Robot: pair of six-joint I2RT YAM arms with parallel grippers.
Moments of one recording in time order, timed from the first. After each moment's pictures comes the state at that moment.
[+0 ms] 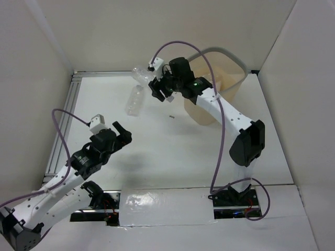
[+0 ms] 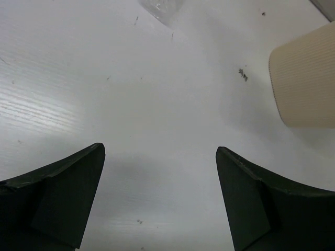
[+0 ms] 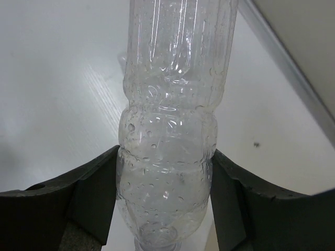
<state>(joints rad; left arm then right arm) -0.63 0.67 0.63 -0.55 -0.50 -0.96 0.62 1.87 1.80 -0.48 -0.21 -0.31</state>
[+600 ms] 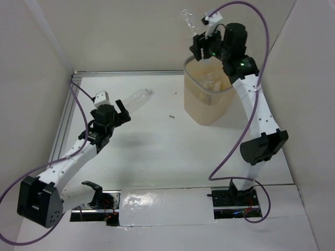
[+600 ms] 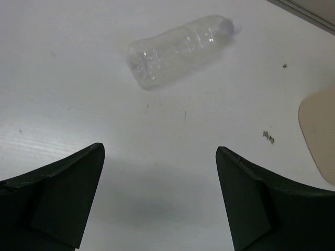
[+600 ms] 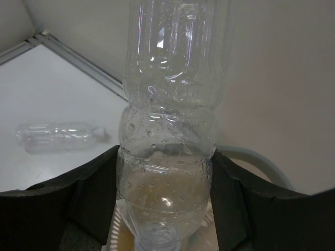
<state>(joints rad) -0.36 1.07 0.73 -0.14 -0.40 -0.60 0.31 1.78 2.12 -0.46 -0.27 -0.25</state>
